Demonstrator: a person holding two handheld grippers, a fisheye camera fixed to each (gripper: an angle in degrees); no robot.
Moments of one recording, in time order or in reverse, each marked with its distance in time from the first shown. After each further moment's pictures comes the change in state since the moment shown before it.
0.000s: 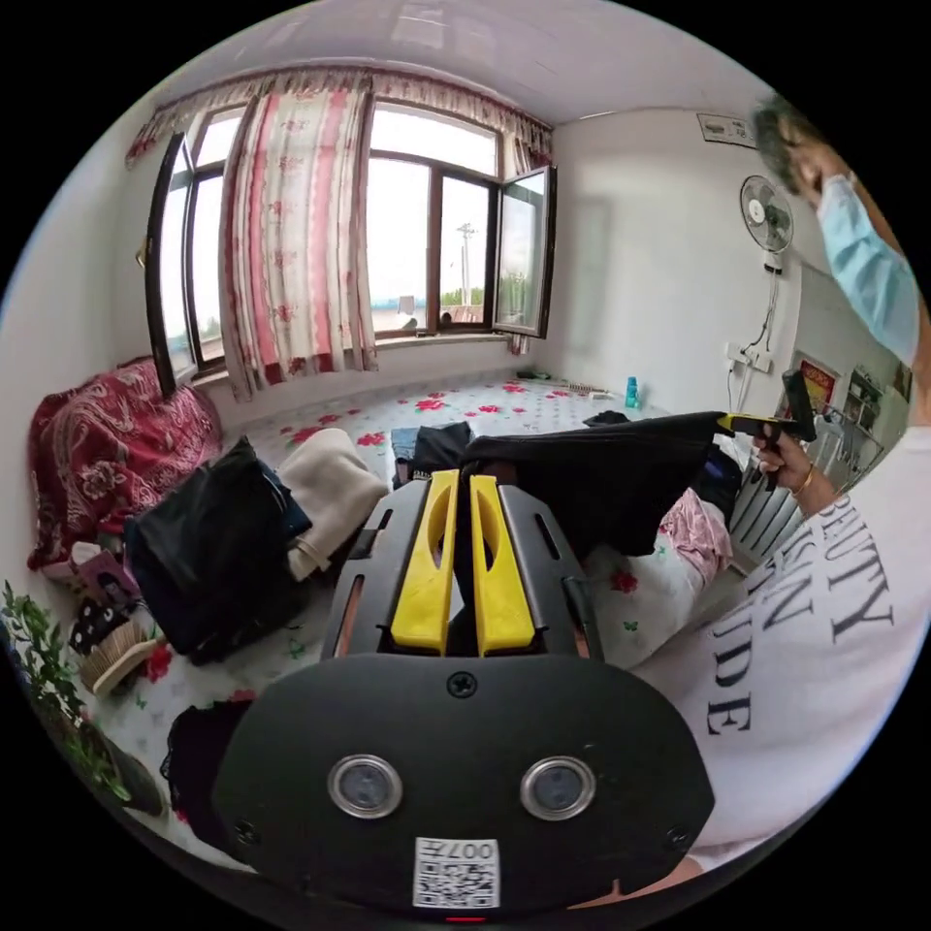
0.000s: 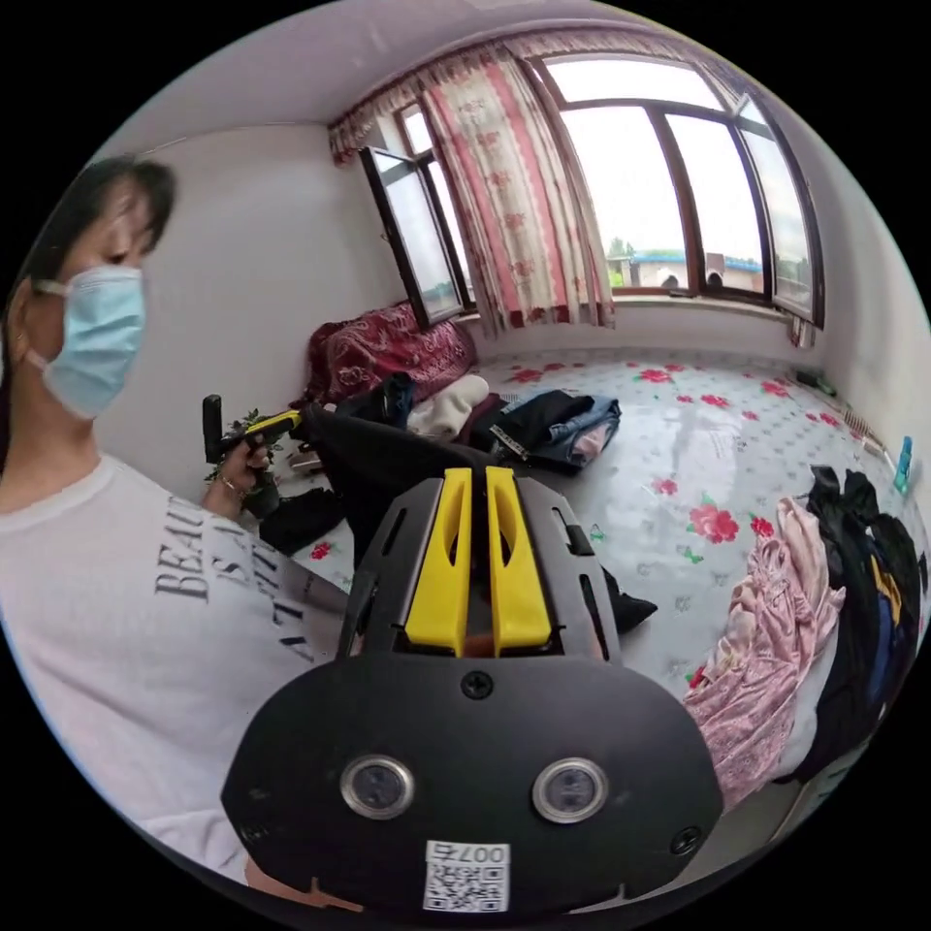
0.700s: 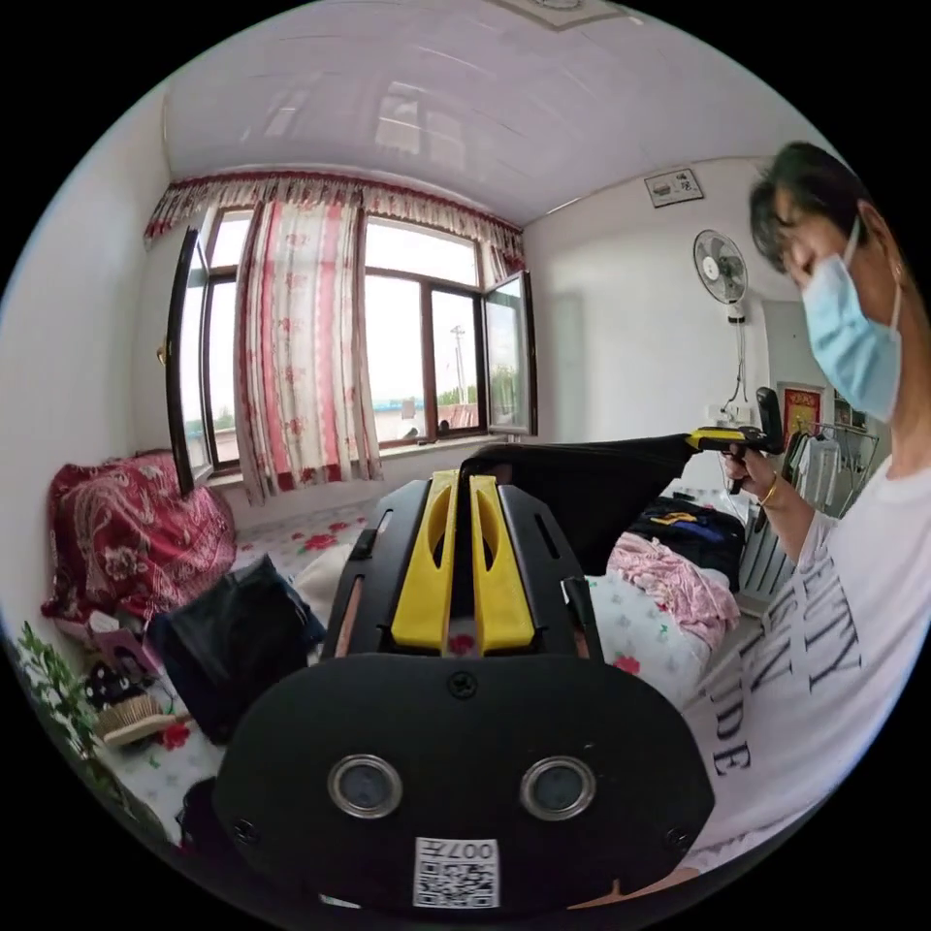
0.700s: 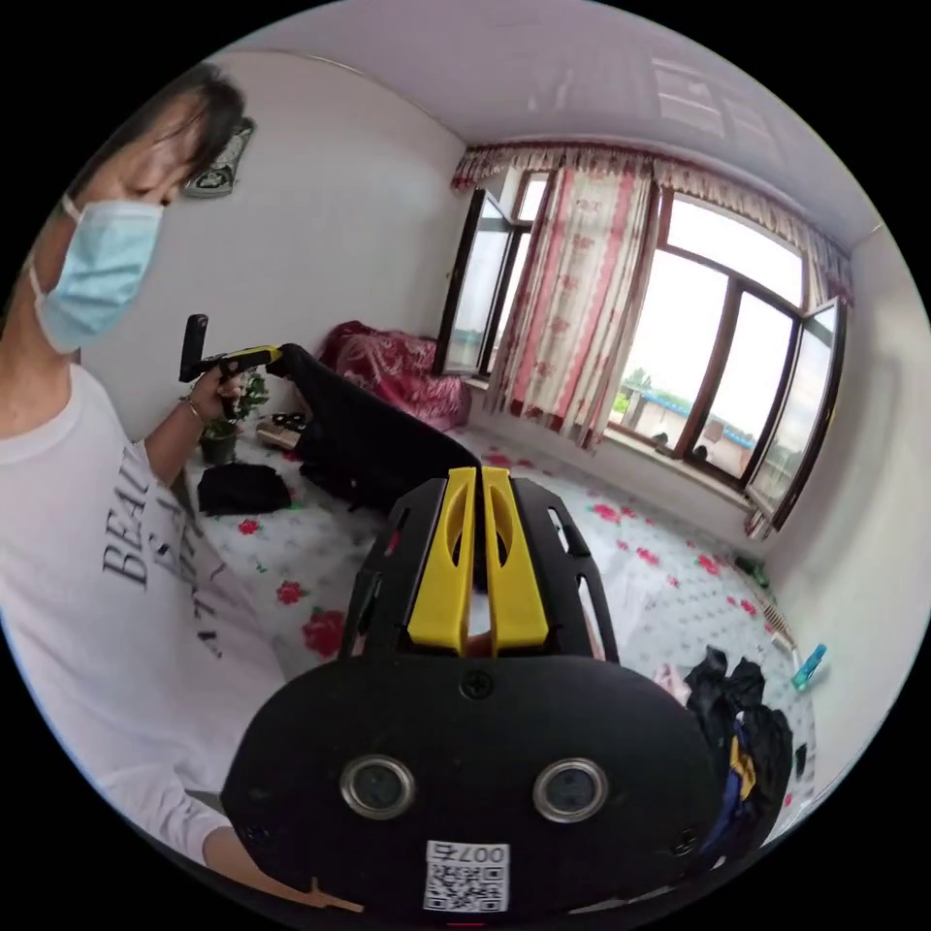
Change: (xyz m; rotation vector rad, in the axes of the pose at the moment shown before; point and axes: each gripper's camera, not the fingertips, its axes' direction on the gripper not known) left arm 0.019 0.019 -0.121 0.316 -0.057 0.071; right arm -0.054 -0.042 -0.048 0.149 0.163 -0.457
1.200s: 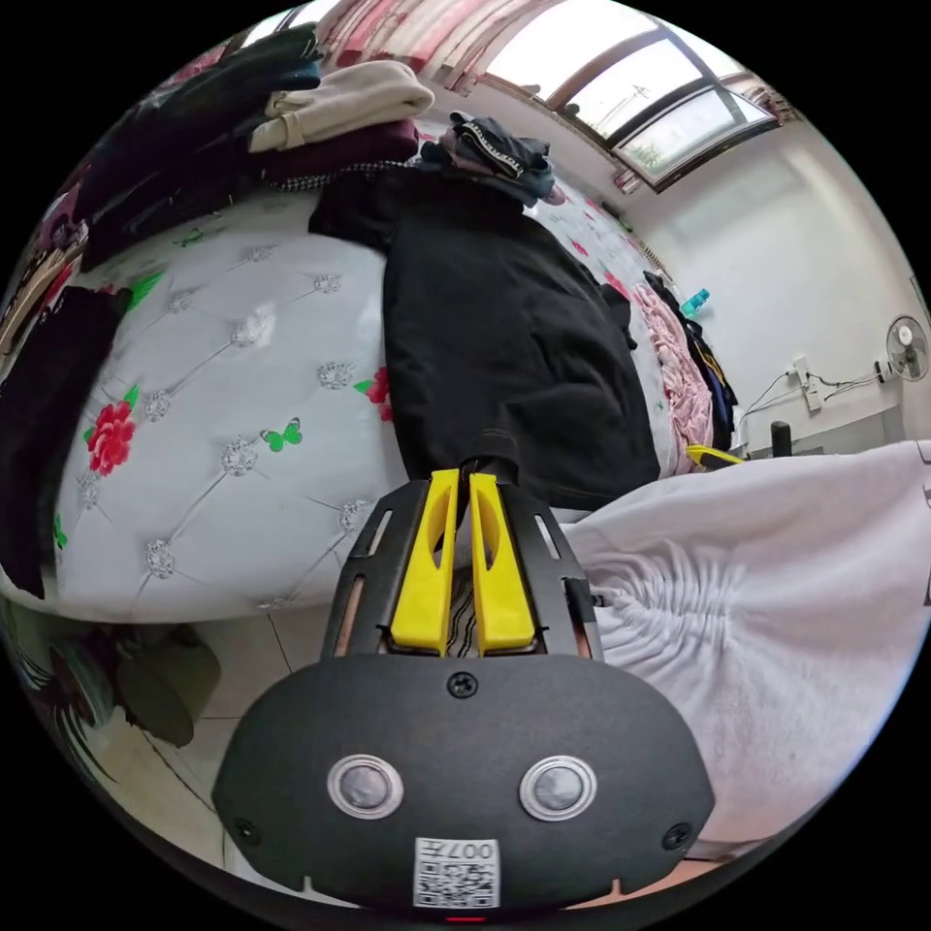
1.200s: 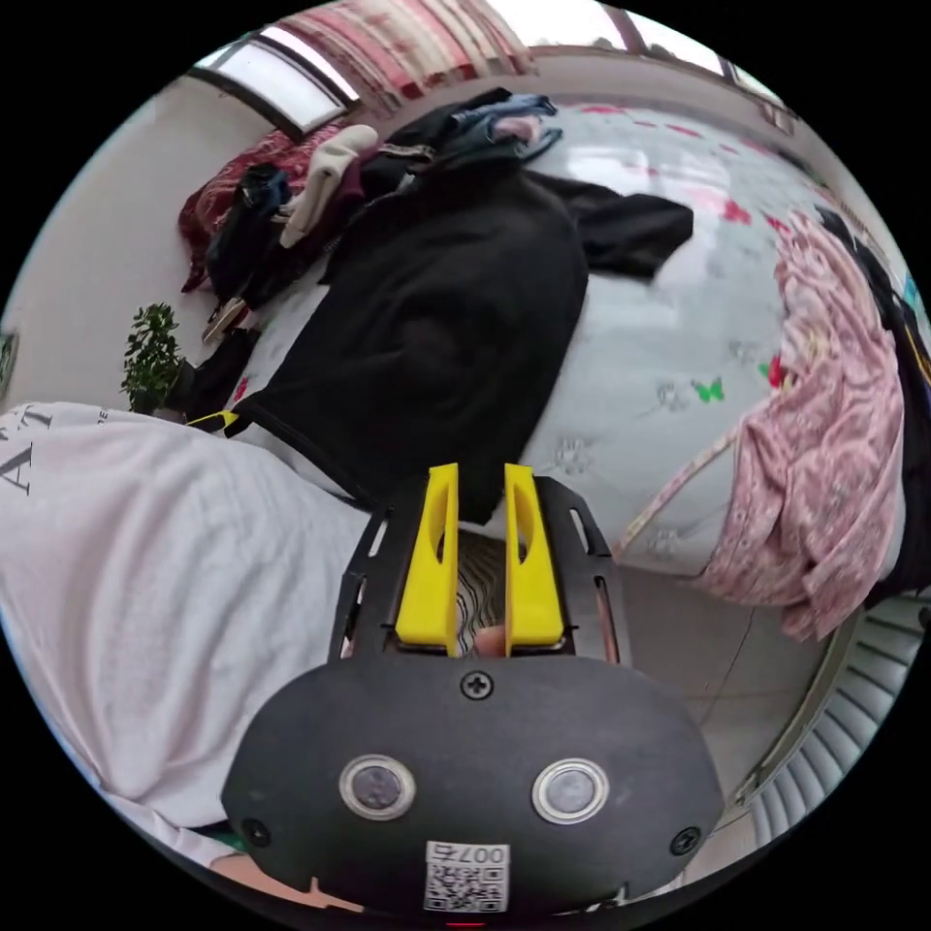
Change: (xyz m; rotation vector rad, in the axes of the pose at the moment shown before) left arm 0.003 0.304 0.140 -0.932 0.134 -0.571; right arm -0.028 0.299 0.224 -0.772 -0.229 0.694
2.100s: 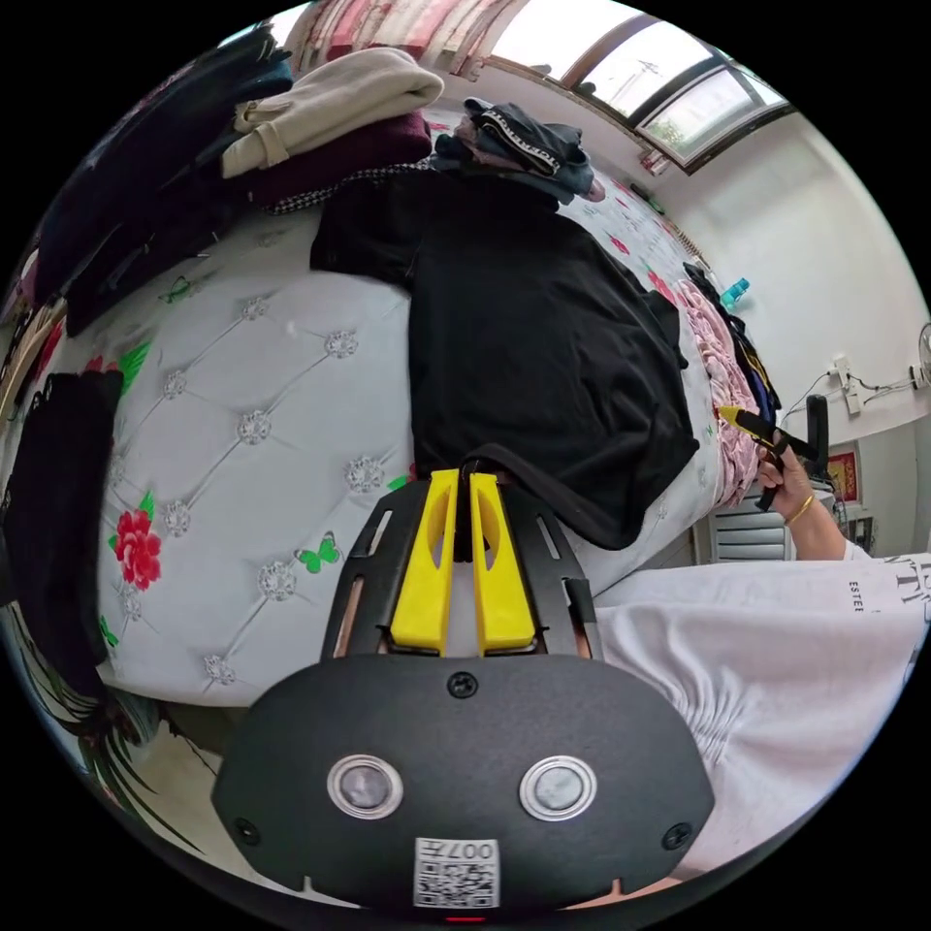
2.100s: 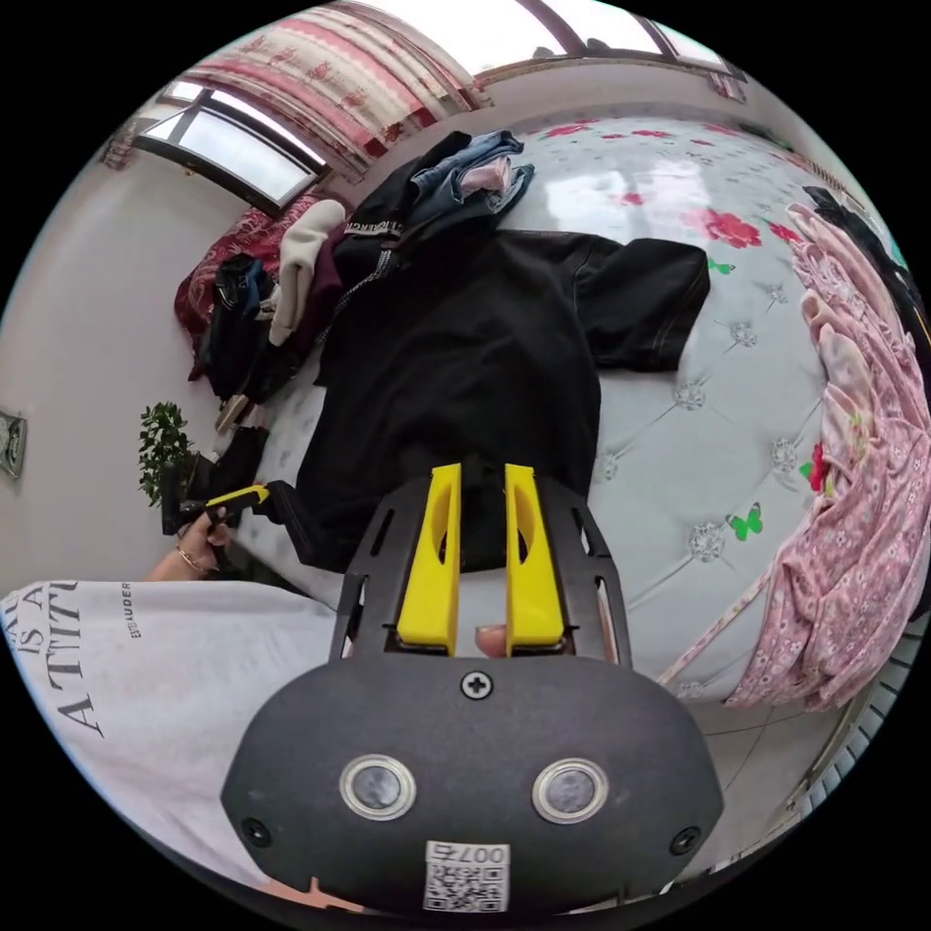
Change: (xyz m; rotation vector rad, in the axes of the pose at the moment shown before) left arm -0.025 -0.162 0.041 -0.040 -0.102 0.020; right arm 0.013 -0.166 0.029 0.143 -0.078 0.084
